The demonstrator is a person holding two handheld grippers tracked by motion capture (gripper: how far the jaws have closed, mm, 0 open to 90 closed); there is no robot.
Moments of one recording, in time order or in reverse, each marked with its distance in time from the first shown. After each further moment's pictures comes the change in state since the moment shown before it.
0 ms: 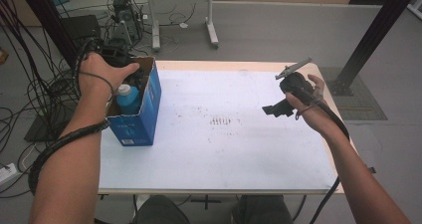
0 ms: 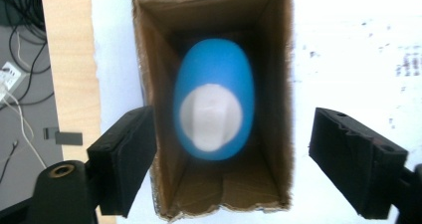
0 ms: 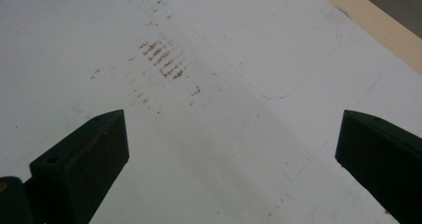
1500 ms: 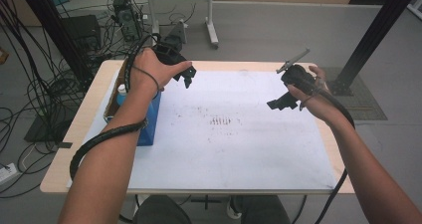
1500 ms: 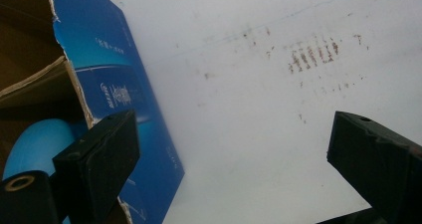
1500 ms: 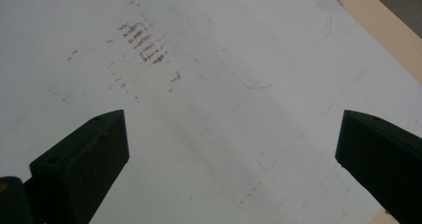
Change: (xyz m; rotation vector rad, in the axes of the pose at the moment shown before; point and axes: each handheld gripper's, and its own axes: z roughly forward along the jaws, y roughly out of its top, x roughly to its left) left arm -0.112 0.021 0.006 -0.025 -0.074 0.247; right arm -0.023 0.012 0.004 0.088 0.000 -0.044
